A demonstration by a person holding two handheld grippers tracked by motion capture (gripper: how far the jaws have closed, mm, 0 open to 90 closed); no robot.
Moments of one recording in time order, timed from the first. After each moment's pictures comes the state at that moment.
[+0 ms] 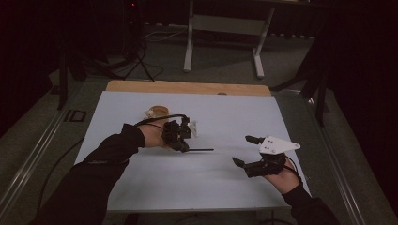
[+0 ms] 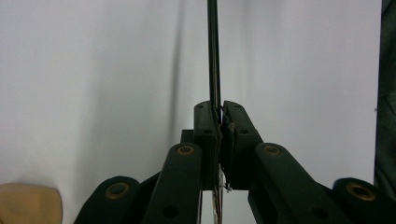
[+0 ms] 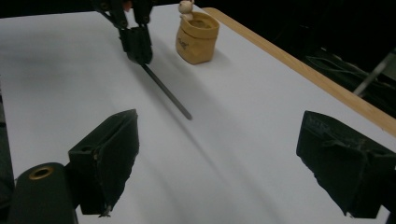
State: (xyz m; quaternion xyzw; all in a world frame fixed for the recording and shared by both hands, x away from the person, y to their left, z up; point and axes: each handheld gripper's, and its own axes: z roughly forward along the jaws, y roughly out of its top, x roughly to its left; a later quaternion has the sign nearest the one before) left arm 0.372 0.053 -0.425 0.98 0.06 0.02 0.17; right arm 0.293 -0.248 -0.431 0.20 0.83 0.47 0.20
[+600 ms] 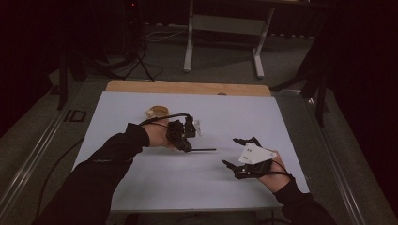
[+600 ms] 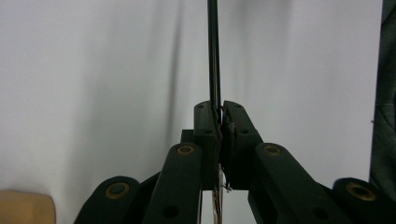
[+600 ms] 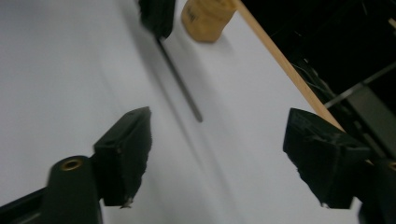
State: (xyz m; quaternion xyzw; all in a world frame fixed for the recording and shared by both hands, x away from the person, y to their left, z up) left arm 0.377 0.041 -0.426 0.98 0.08 0.00 0.17; right arm 0.285 -0.210 -0.442 0.09 0.88 0.38 0.29
